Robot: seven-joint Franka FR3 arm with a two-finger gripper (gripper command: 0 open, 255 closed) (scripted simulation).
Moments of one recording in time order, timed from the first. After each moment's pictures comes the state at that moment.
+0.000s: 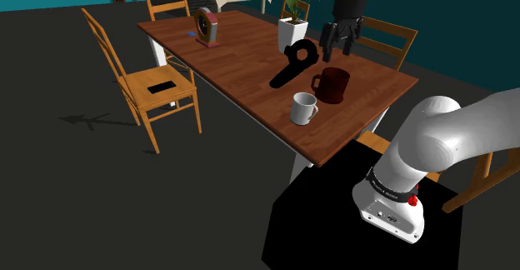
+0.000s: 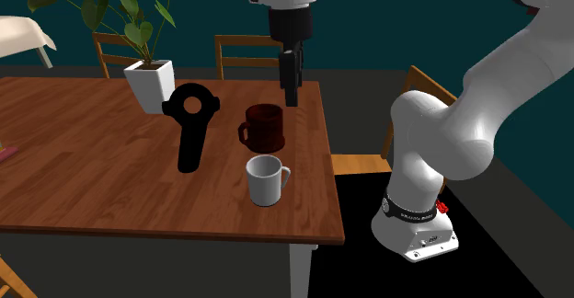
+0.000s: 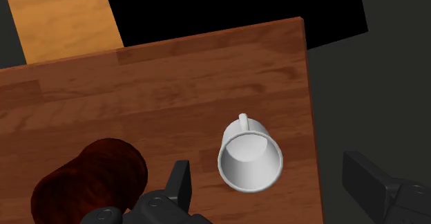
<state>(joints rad) -0.01 -0.78 -0.07 -2.40 -0.06 1.56 0.17</state>
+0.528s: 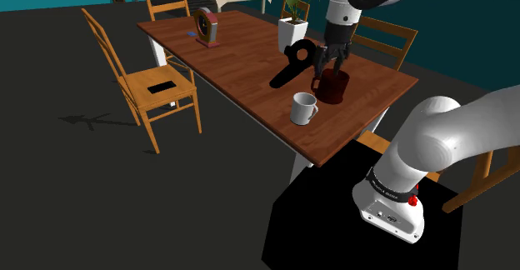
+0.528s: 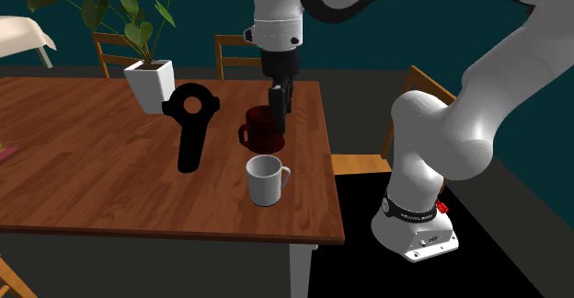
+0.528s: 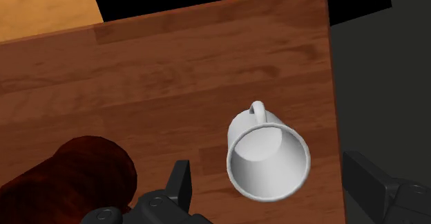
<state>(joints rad) -0.03 -0.73 -0.14 -2.56 -0.08 1.79 0.12</state>
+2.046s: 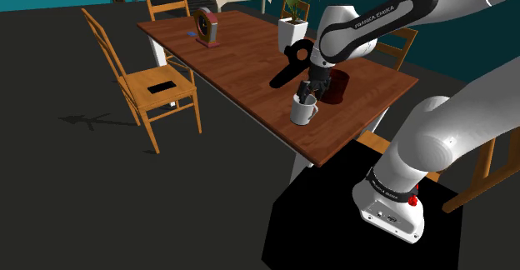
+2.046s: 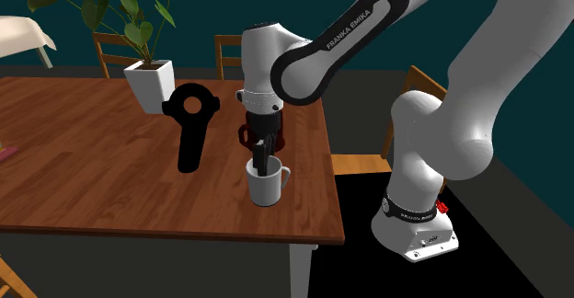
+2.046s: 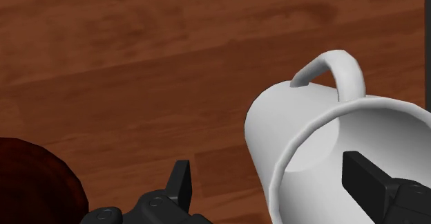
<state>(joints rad) -0.02 -0.44 -0.27 -2.74 -0.06 2.31 0.02</state>
